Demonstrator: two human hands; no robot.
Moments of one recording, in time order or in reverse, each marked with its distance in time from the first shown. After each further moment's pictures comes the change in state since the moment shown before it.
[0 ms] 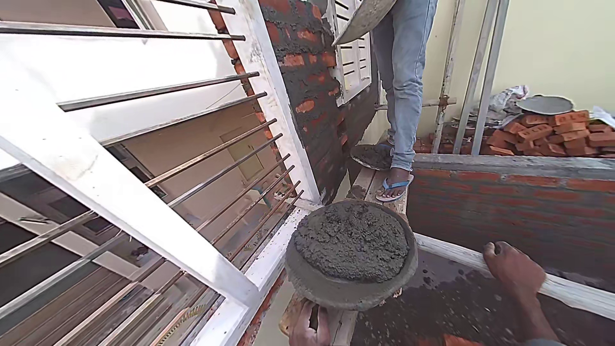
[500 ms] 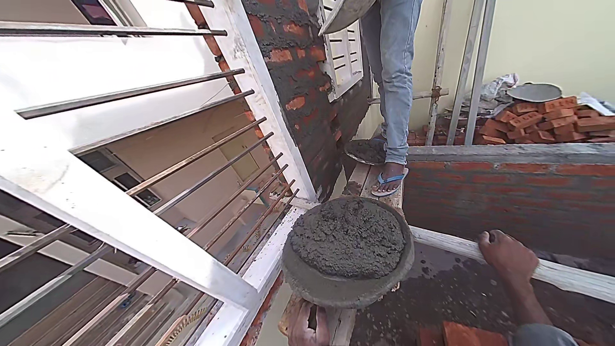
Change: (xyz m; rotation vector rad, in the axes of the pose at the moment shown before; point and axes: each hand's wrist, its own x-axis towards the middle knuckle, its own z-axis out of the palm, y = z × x) left_hand 0.001 -0.003 0.001 -0.005 0.009 0.028; right_hand -0.002 -0.002 -0.001 -0.010 0.022 -0.013
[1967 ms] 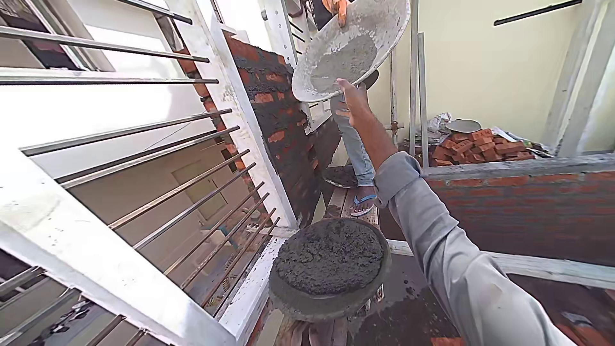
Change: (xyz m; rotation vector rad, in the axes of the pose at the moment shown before) left_hand 0.001 0.005 0.002 -0.029 -0.005 0.018; right_hand 0.103 -0.406 -0.372 1.770 -0.257 -0.213
